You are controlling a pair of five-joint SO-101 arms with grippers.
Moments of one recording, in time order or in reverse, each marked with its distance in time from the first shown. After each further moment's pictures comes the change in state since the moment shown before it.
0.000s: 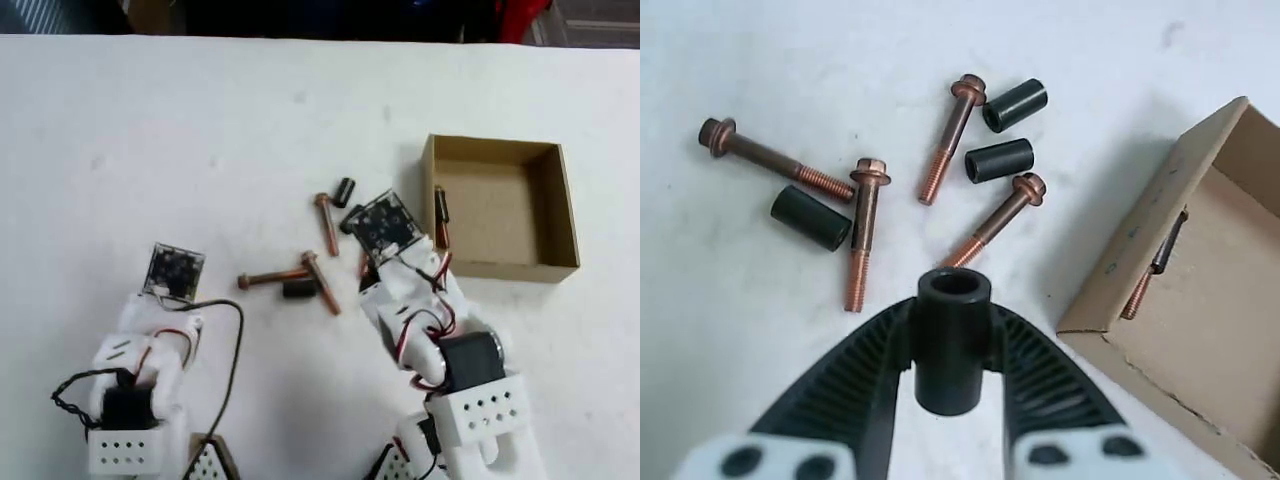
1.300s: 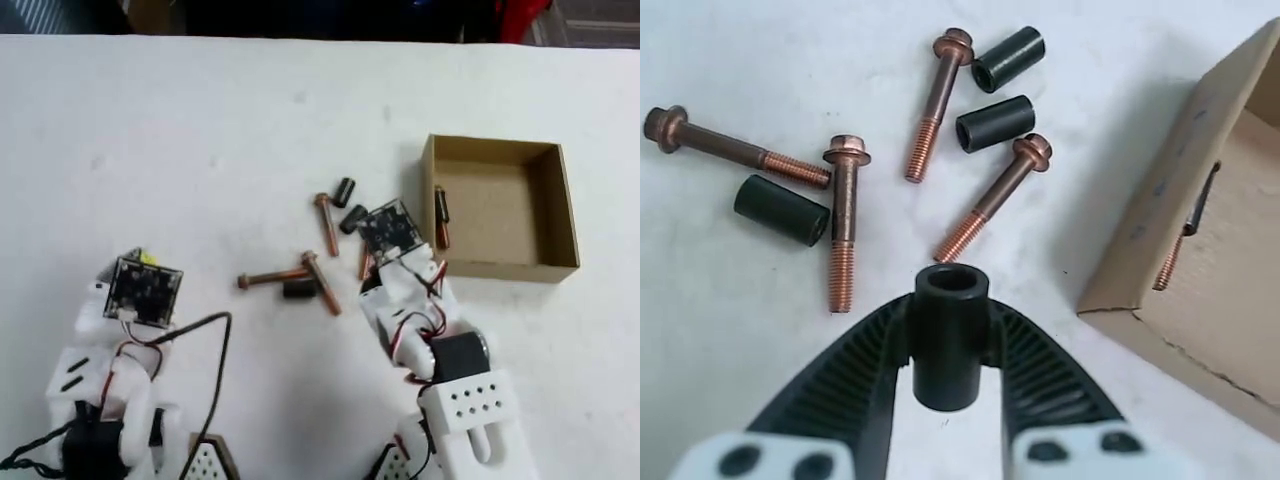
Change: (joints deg) left arm -2.1 -0.8 -25.3 8.9 -6.1; right arm 2.7 -0.1 11.6 -10.3 -2.9
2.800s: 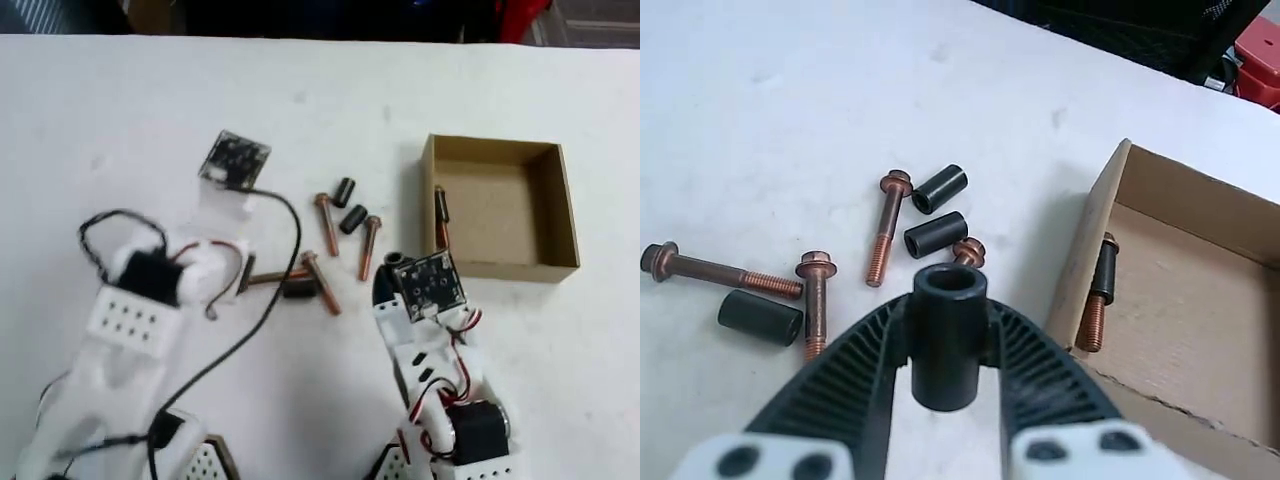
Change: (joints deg) left arm 22.7 65.1 -33.1 2.9 19.6; right arm 1.5 -36.7 10.8 4.7 -3.2
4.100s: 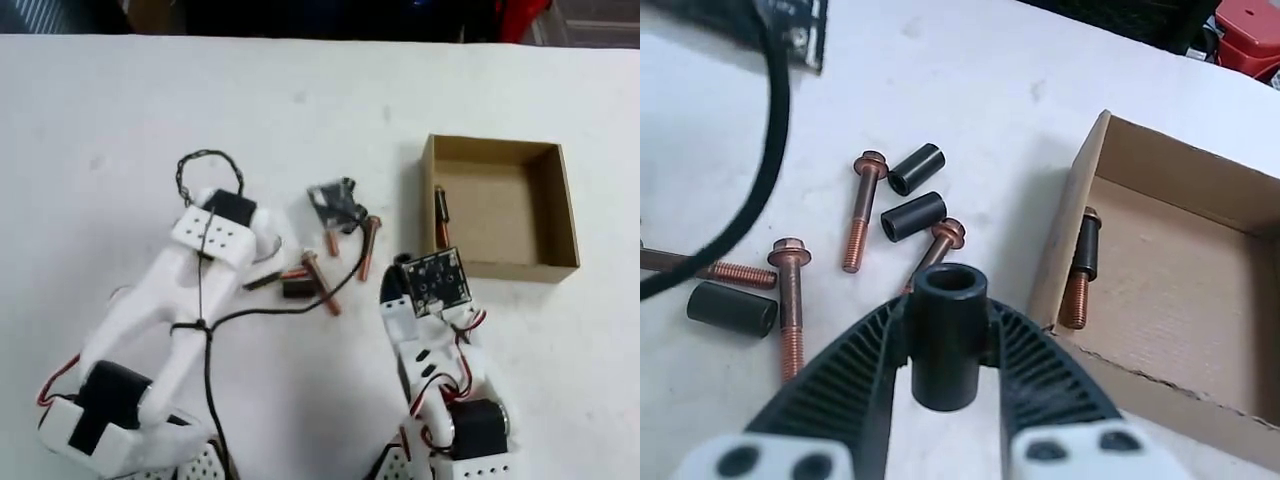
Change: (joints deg) left arm 3.5 33.1 -12.0 2.8 -43.1; right arm 3.1 -0.3 1.7 0.0 0.0
